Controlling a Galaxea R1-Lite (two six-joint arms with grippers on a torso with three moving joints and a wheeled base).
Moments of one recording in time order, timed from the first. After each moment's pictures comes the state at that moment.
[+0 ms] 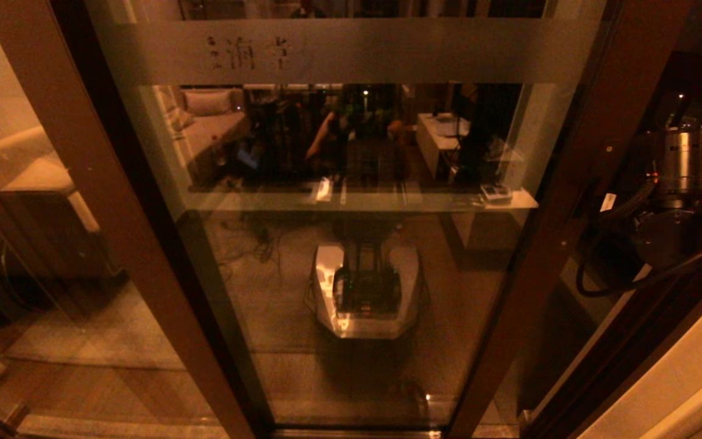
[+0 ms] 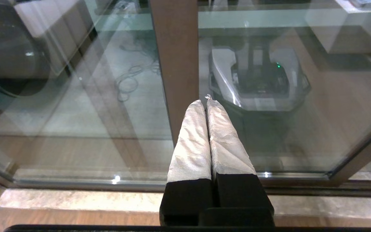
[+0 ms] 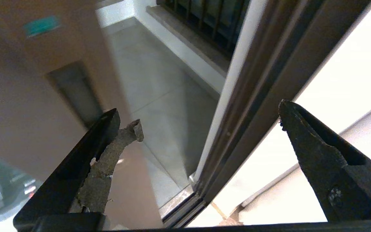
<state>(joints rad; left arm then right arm) 0.00 0.00 -0.04 0.13 0.00 0.06 0.18 1.65 -1.02 -0.29 -0.85 0.24</state>
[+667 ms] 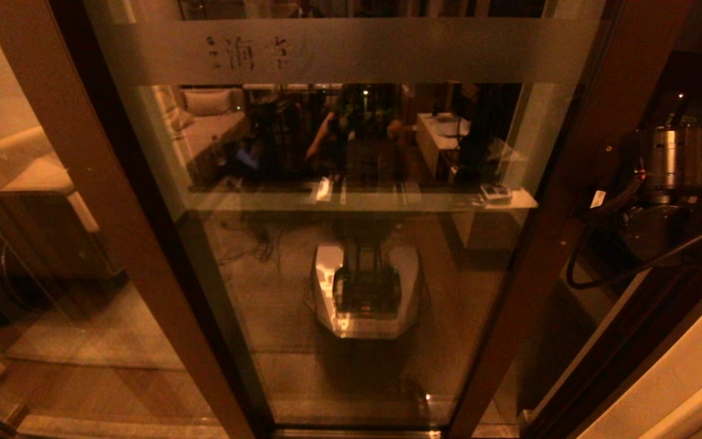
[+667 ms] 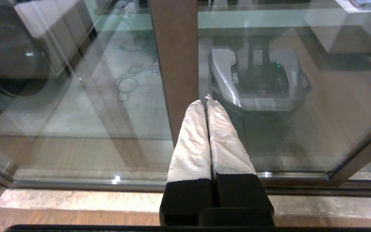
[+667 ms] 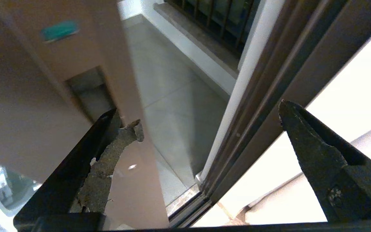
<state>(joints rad) 0.00 0.00 -0.04 0.13 0.00 0.06 0.17 1.69 -1.06 -0.29 -0.81 0.25</state>
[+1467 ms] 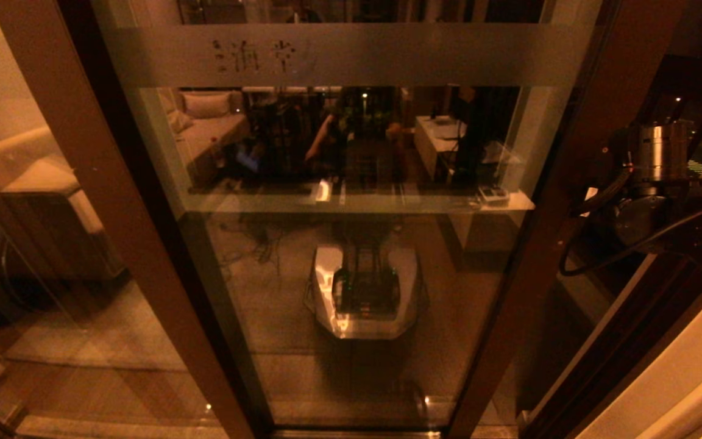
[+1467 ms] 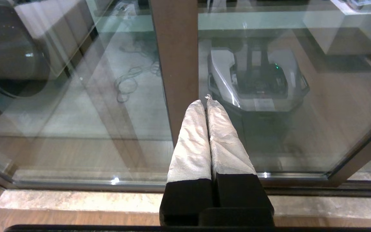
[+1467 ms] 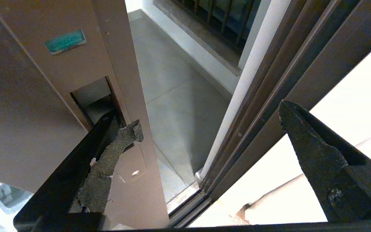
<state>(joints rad) 0.00 0.00 -0.04 0.13 0.00 0.06 0.09 1.76 -1.13 -0.29 -0.78 0.24</state>
